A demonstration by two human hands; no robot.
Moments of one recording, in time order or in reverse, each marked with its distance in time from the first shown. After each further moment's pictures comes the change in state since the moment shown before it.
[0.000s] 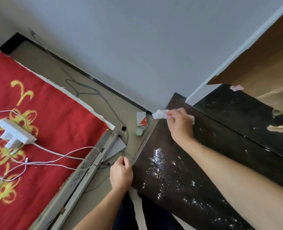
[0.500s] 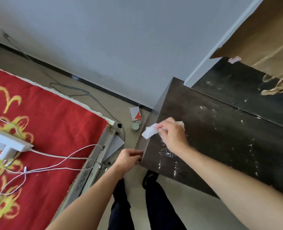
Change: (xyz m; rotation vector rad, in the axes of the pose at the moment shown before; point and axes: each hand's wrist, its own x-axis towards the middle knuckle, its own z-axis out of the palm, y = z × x) left_hand 0.041 -0.035 -0.035 -0.164 -0.753 0.083; right_hand -0.096 -0.048 0.029 0.096 -0.093 0.088
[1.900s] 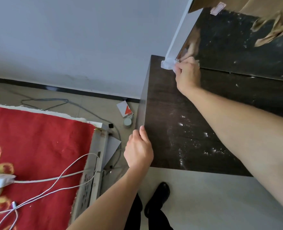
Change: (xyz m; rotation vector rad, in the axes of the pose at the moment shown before) left_hand 0.001 0.045 0.056 0.513 0.440 0.180; right_hand 0.112 0.073 -0.049 -0.248 0.485 0.247
